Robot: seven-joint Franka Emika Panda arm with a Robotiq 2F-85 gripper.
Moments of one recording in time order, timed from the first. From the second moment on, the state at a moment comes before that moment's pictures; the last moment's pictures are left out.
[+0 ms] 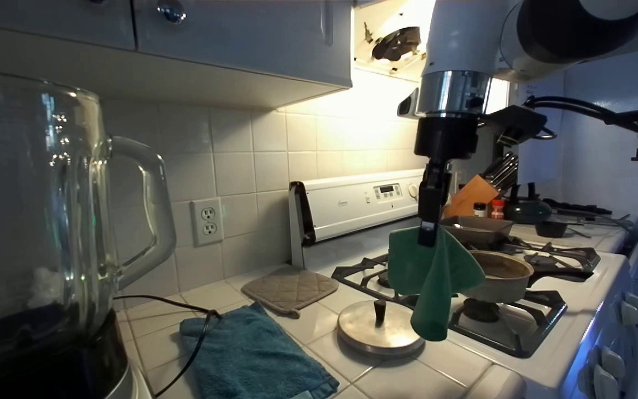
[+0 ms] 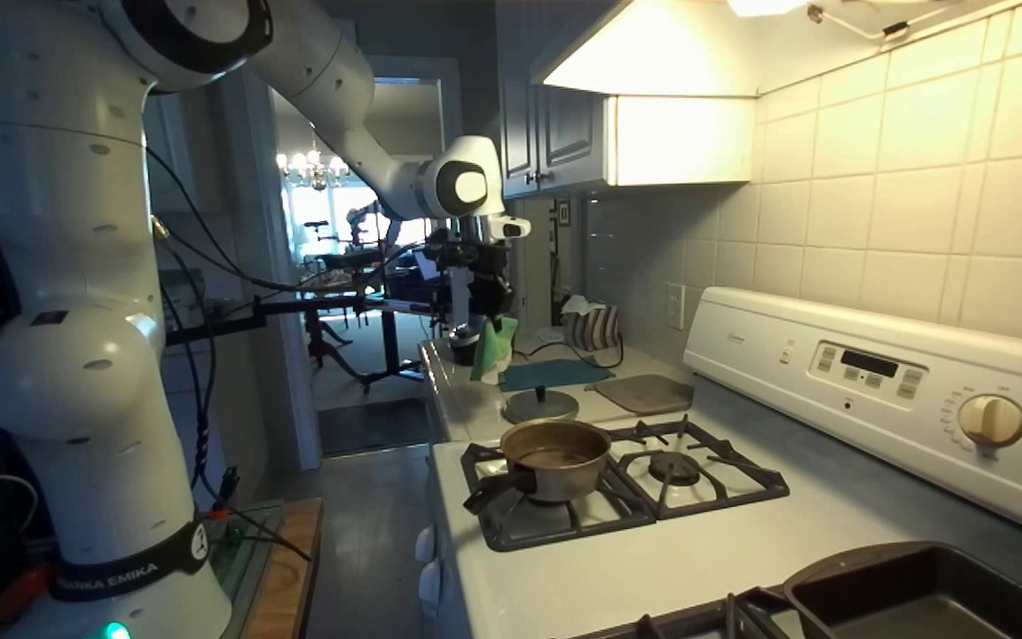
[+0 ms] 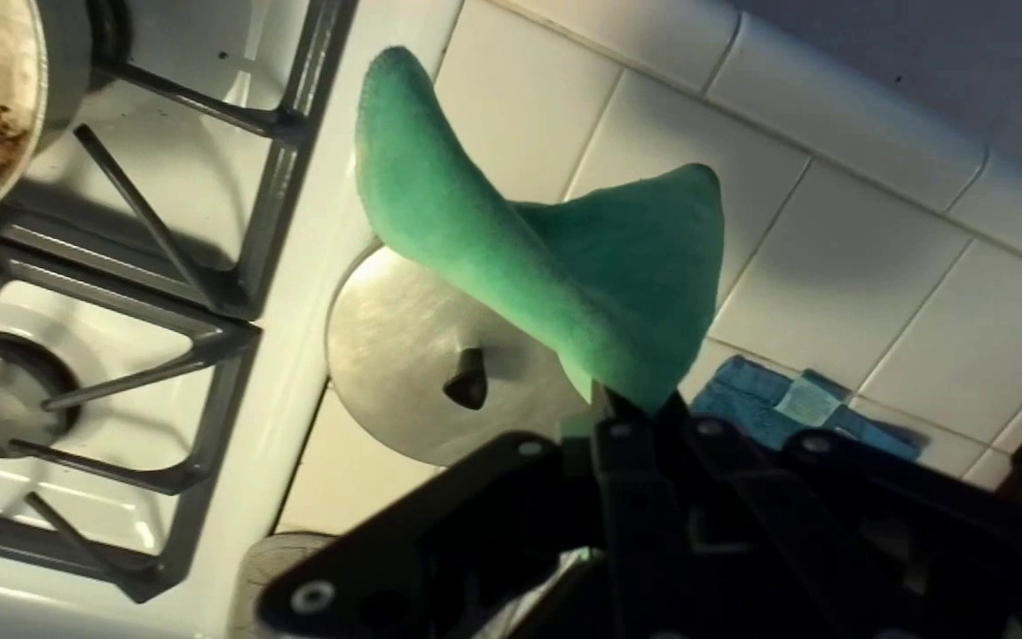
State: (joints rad) arm 0.31 0.10 0.34 -2.06 -0.06 2.30 0.27
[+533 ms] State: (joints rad) arm 0.38 0.28 0.37 -1.91 -0.03 2.24 0.05
